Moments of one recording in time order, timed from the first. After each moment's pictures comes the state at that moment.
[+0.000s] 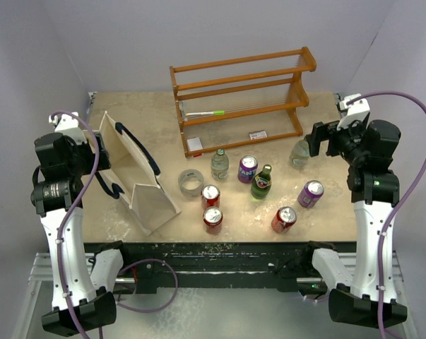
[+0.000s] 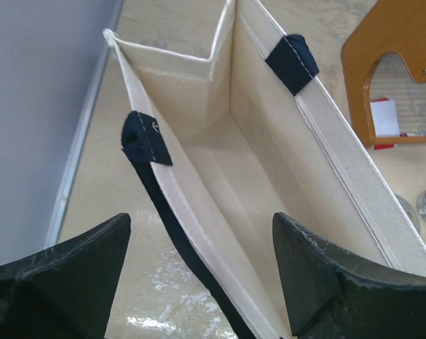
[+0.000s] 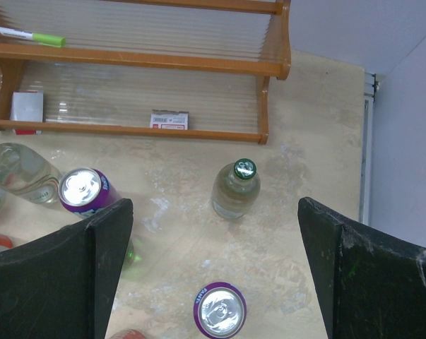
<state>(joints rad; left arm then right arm) 0.28 0.86 1.15 -0.82 0.14 -0.02 -0.16 0.91 1.22 -0.61 -0.34 -0.20</state>
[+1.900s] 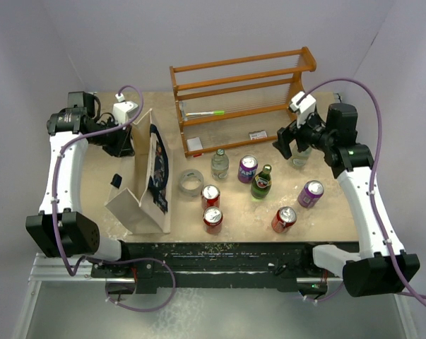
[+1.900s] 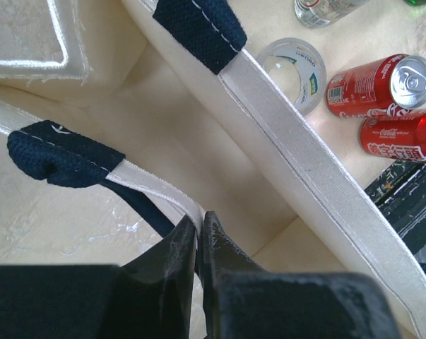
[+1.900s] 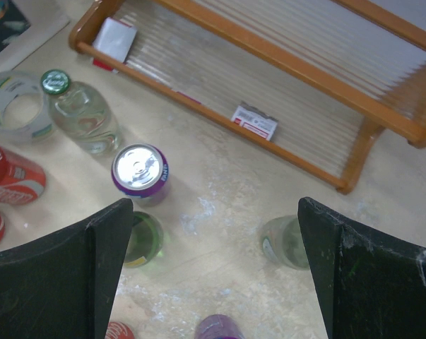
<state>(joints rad) 0.12 1.44 1.55 -1.22 0.59 0.61 0.08 1.15 1.23 -0.60 -0.50 -0.44</state>
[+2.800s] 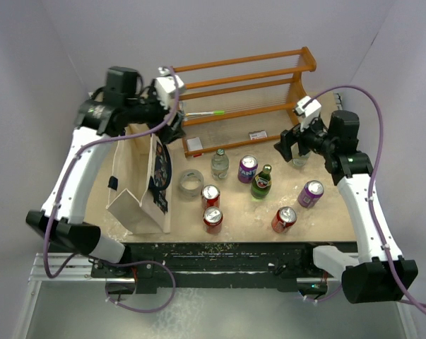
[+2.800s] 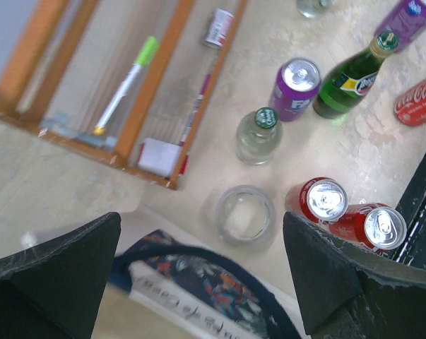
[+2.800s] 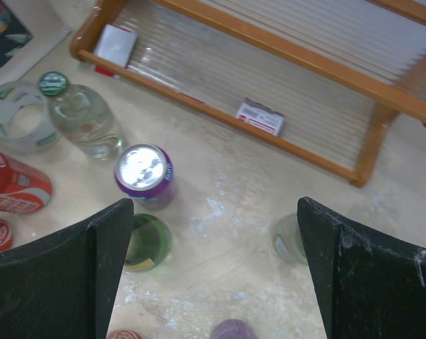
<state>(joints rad) -0.27 1.45 1.82 -0.99 0.55 0.41 0.07 1.10 1.13 -0.50 -0.50 -0.35</state>
